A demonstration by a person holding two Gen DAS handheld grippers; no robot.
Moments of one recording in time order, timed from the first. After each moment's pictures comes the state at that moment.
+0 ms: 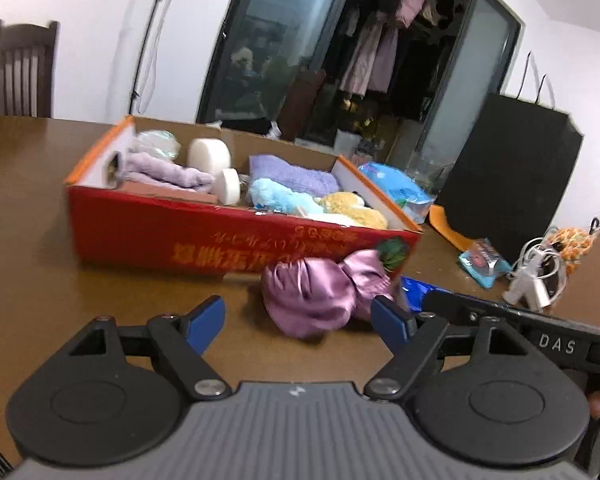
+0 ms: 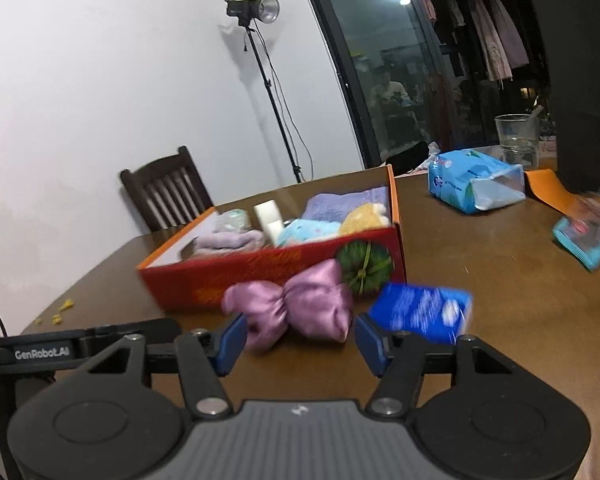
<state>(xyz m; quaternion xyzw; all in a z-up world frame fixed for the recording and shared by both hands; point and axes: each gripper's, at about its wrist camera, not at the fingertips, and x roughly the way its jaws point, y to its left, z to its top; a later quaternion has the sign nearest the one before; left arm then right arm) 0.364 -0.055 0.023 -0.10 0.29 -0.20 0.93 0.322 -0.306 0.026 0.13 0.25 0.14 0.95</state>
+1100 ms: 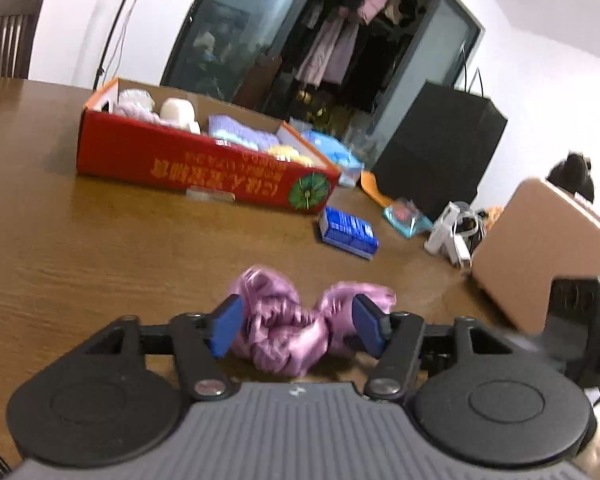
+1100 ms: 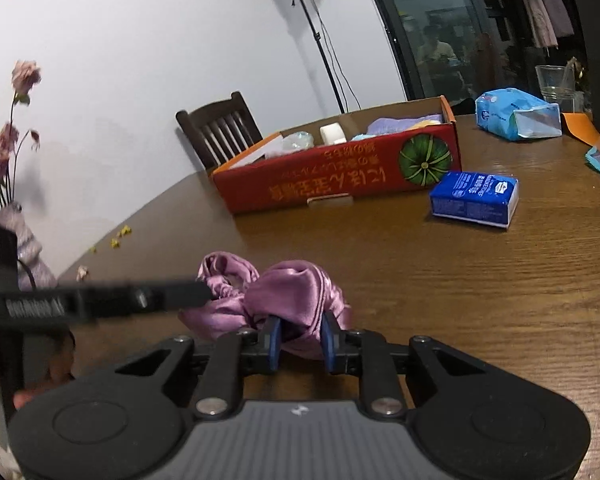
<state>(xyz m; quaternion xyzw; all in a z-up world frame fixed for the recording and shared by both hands) 0.240 -0.024 0.019 -0.14 0.29 -0.27 0.91 0.226 -0.283 -0.006 0.11 0.30 0.23 0.92</state>
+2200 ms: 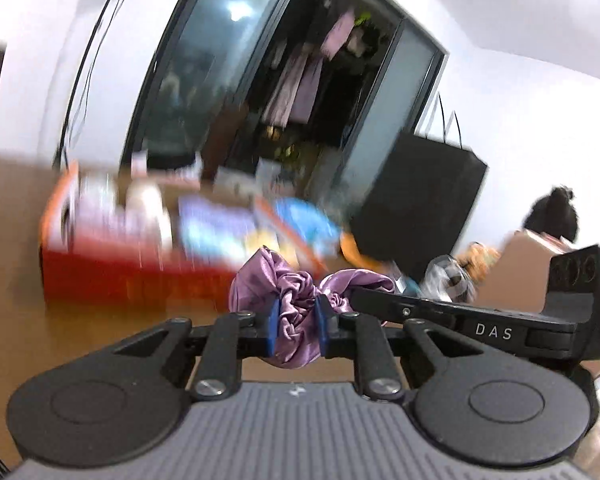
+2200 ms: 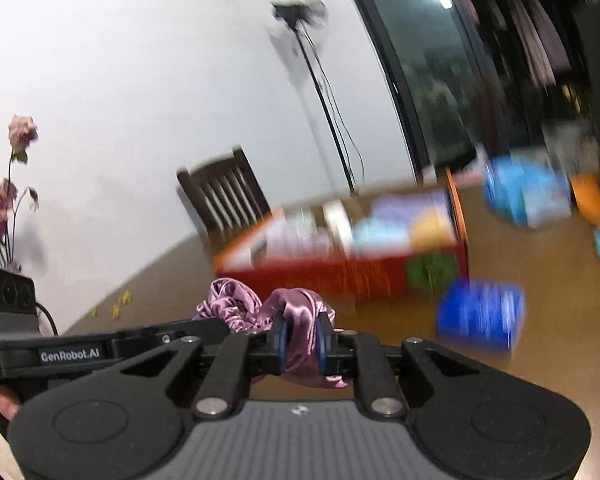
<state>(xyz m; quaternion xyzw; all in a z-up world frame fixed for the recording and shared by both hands) 0.321 -0.023 0.081 -0.11 0.21 -0.31 0.92 0.281 -0.284 0.067 0.12 0.22 0.22 0.94</state>
